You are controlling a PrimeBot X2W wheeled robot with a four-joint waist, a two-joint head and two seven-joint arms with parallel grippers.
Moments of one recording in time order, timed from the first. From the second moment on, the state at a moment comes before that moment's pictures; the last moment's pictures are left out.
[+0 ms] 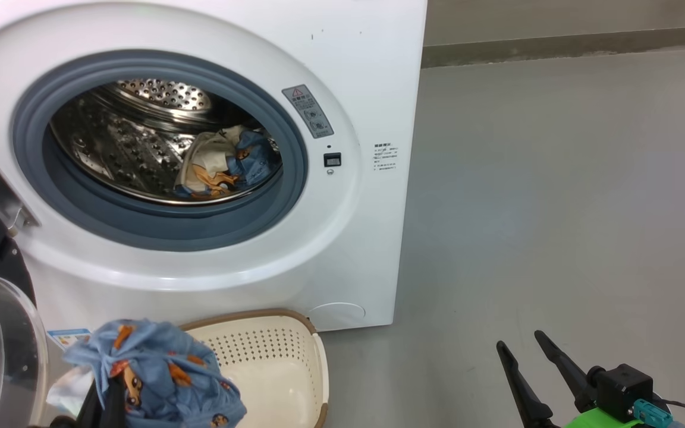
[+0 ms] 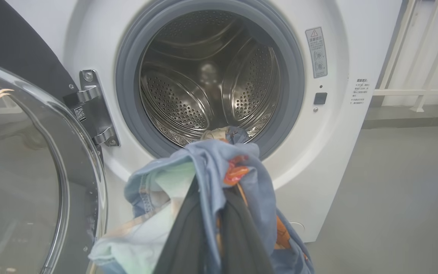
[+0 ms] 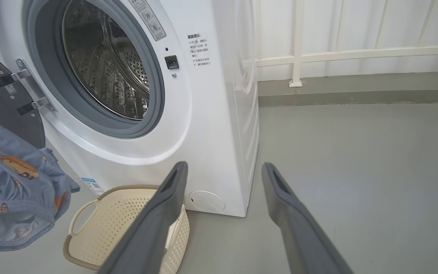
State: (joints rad) left arm 0.13 0.10 0.03 0.02 -0.17 -0.03 -0.25; right arm 0.00 -0.19 0.18 0.24 0.34 0.13 -0.25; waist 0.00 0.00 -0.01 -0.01
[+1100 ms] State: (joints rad) left arm -0.04 0.05 0.04 0.04 -0.17 -0.02 -0.25; right arm -0.01 -0.18 0.19 0.23 0.34 0.13 -0.25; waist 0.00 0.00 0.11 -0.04
